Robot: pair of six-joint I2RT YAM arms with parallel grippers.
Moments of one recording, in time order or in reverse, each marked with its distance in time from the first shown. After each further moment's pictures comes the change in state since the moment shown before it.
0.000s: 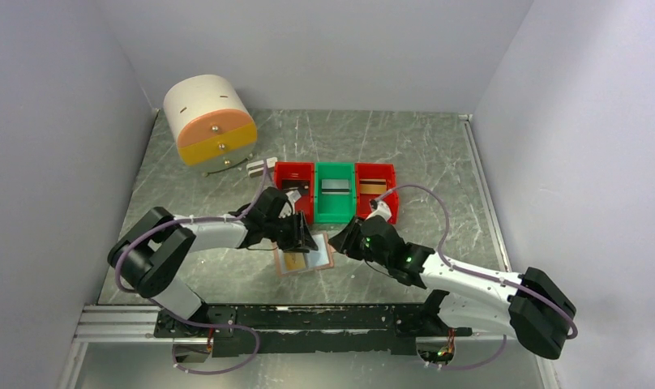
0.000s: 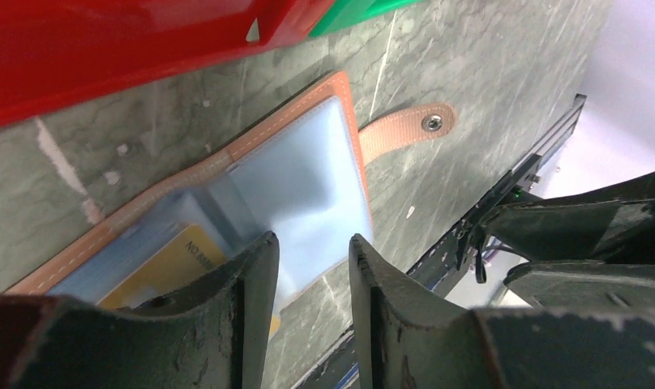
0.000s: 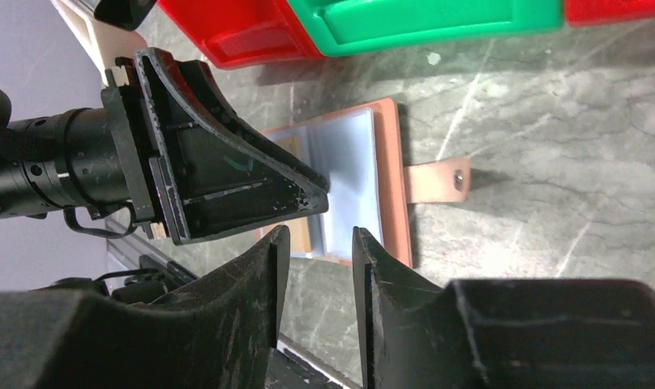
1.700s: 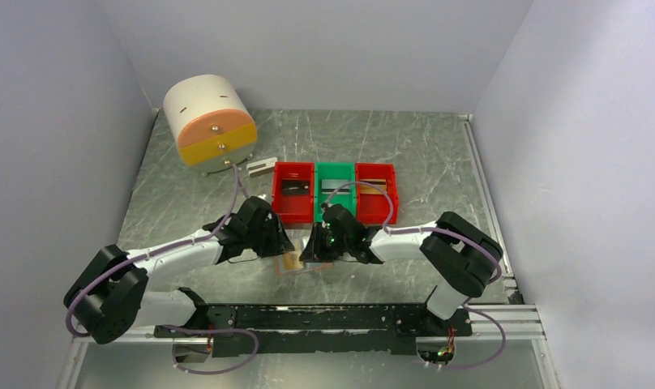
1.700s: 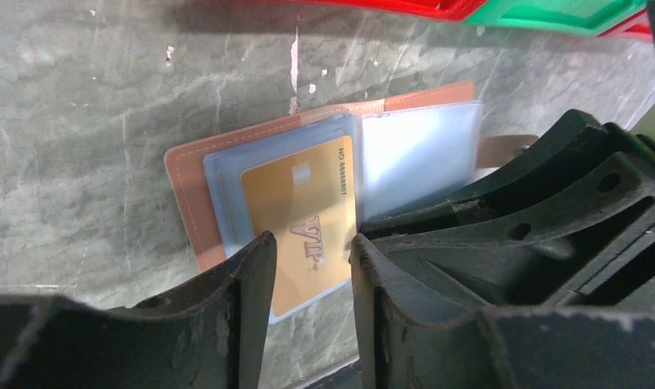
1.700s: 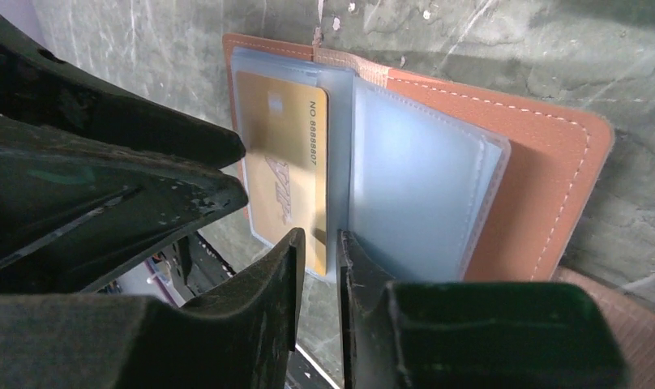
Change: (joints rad) left arm 0.002 -0.357 -0.108 -0.292 -0.343 -0.056; right arm 0.000 0.599 0.251 0.166 -0.416 -0.103
